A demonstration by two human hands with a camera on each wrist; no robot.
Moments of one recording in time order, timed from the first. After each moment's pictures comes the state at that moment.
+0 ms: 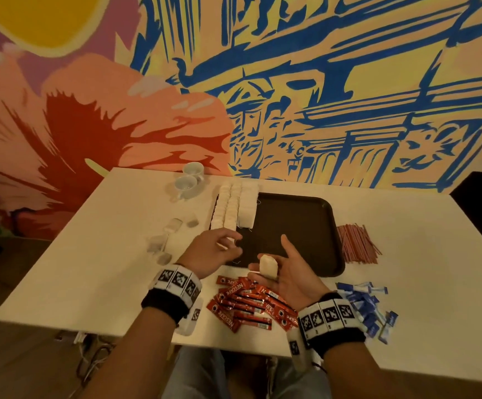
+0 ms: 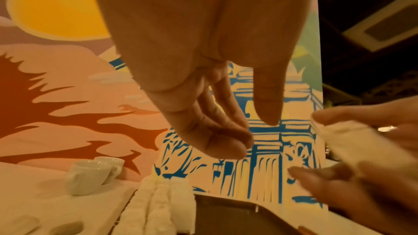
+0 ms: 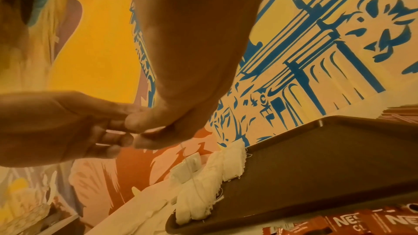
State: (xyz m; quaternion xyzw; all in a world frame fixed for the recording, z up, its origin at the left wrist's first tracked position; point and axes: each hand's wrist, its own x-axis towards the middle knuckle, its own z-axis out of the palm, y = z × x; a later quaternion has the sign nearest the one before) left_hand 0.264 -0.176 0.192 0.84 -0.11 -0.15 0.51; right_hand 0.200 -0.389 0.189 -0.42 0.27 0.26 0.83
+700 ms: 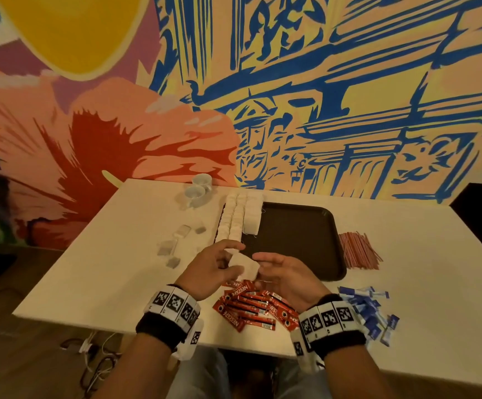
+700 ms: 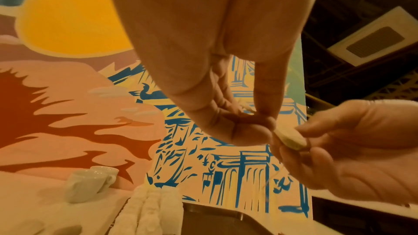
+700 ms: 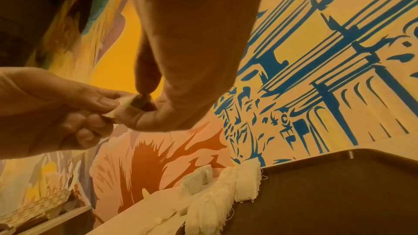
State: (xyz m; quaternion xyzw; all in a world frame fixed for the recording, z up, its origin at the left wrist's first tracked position) left_hand 0.202 -0.163 0.212 0.78 -0.14 -0.16 0.59; right_hand 0.170 -0.380 0.208 -0.55 0.11 0.24 0.80
